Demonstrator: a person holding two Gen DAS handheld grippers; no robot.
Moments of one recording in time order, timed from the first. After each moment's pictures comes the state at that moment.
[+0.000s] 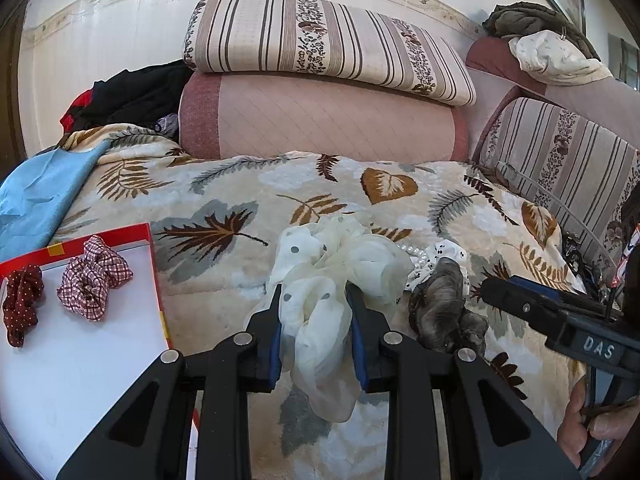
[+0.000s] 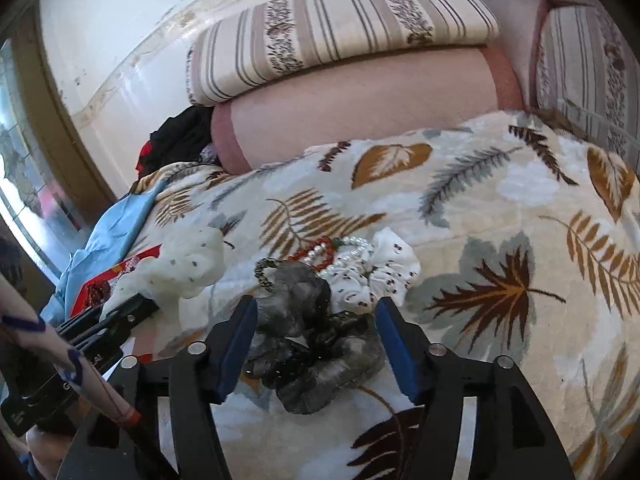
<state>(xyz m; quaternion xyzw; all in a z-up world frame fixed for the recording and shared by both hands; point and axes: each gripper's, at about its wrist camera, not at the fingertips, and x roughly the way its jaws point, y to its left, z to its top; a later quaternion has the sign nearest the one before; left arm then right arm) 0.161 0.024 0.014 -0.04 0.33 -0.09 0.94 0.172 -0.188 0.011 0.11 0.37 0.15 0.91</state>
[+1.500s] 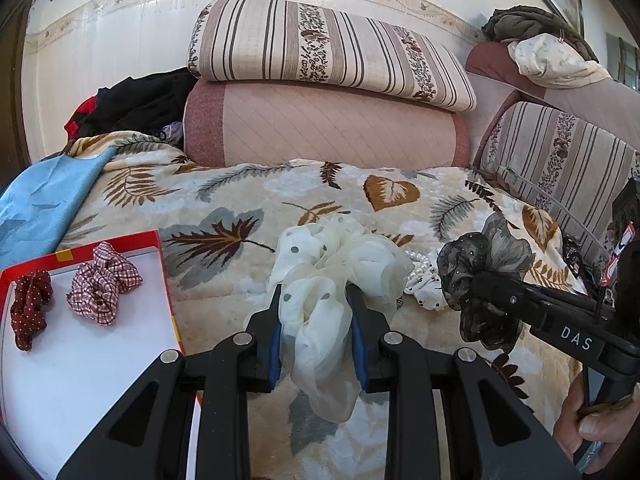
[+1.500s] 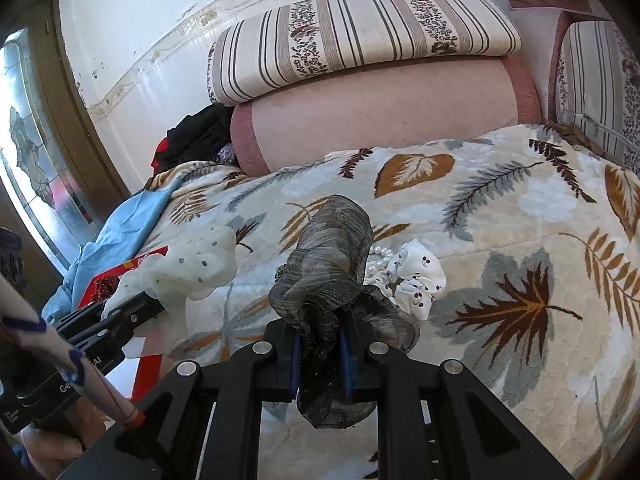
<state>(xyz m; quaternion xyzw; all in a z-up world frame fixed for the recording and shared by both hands) 0.154 0.028 0.021 -0.03 0.32 -0.08 0.94 0.175 -0.176 0.011 0.10 0.35 0.18 0.91</state>
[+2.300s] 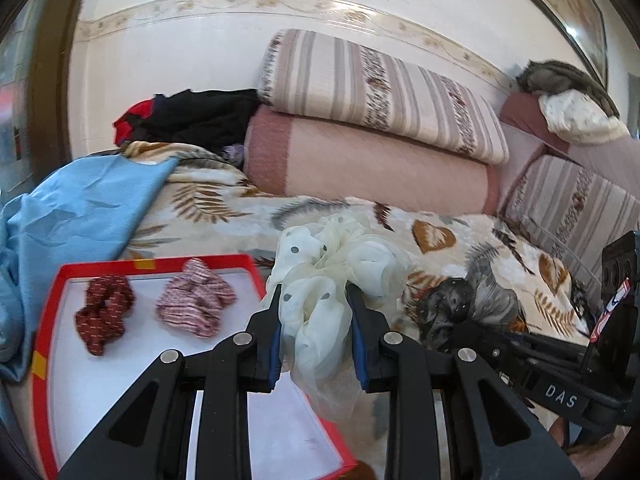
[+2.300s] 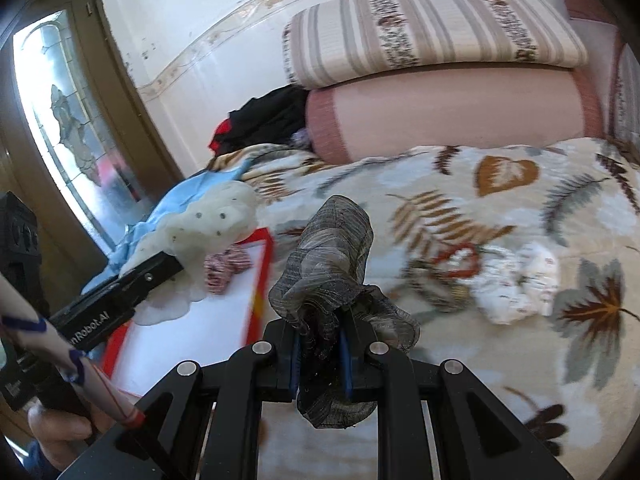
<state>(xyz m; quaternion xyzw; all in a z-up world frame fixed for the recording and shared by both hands) 0.121 0.122 0.057 -0.09 0.27 -0.02 0.96 0.159 -0.080 0.030 0.10 0.35 0.27 0.89</state>
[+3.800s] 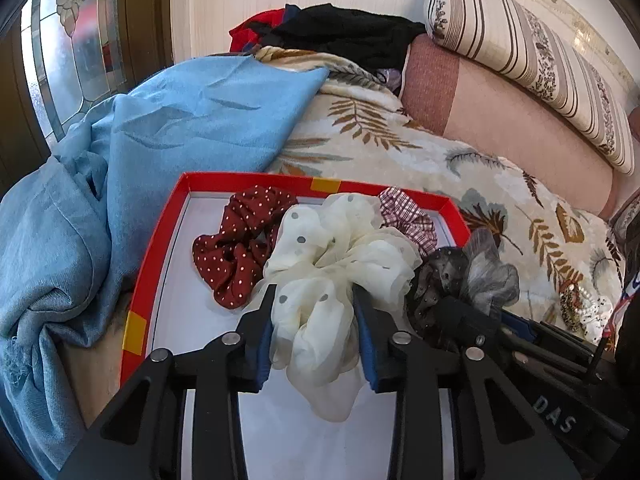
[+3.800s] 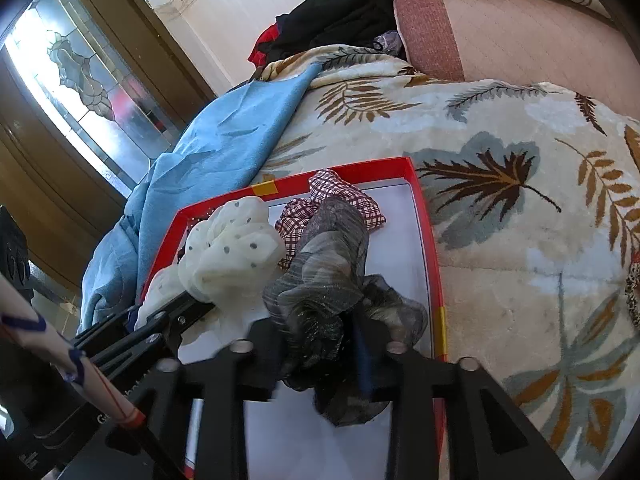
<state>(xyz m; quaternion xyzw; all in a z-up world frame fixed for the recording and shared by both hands) 0.138 0.245 0.003 -0.13 0.41 0.15 0.89 0.214 0.098 -0.018 0.06 0.47 0.34 0.81</state>
